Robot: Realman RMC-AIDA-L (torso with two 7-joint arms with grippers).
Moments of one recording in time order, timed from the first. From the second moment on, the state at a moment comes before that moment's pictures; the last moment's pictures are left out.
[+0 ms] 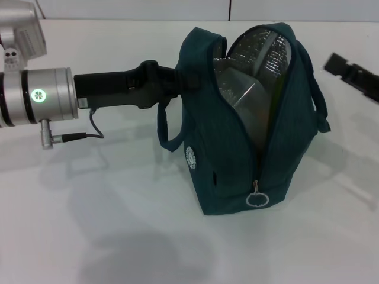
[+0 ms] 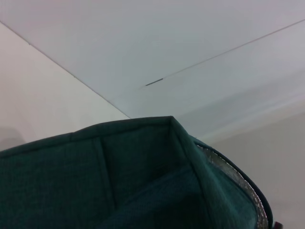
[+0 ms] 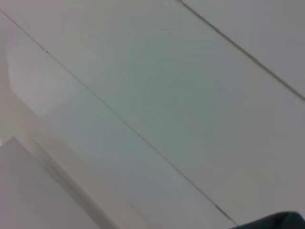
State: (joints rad) left arm -0.64 -2.06 0.65 0.56 1.91 1.64 -2.32; right arm 0.42 1.96 -1.35 -0.38 -0.85 -1.56 1.58
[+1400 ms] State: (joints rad) left arm -0.65 -2.07 0.65 0.56 1.91 1.63 -2.31; right arm 0.32 2.02 -1.42 -0.25 -1.18 -1.59 0.94
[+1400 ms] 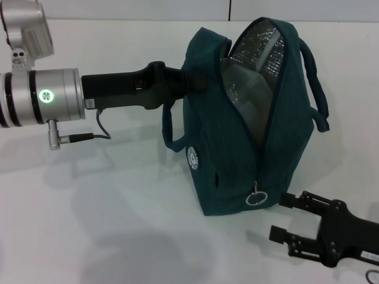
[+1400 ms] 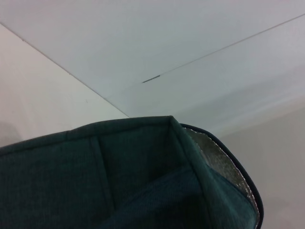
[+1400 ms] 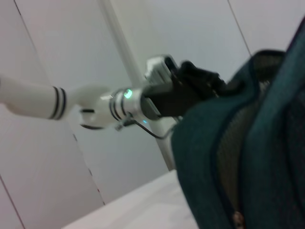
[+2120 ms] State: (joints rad) left arm -0.65 -2.08 0.65 0.56 1.91 1.63 -2.31; right arm 0.39 2.02 -1.48 -0.26 -1.17 -1.50 0.99
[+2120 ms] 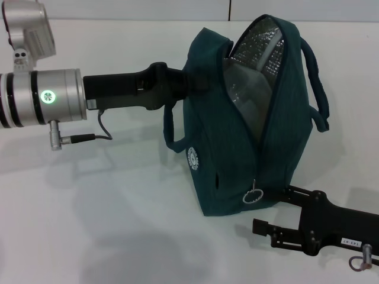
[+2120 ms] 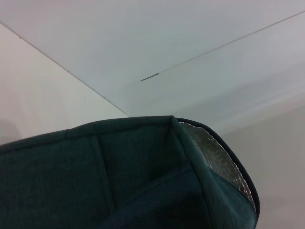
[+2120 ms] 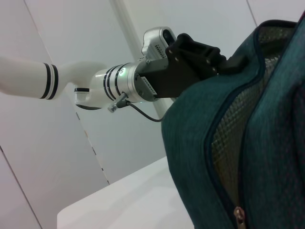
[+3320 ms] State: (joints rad) left arm -0.65 -2.08 0.65 0.56 1.91 1.64 -2.30; right arm 0.41 2.03 -1.55 -0.29 -1.15 -1.47 0.98
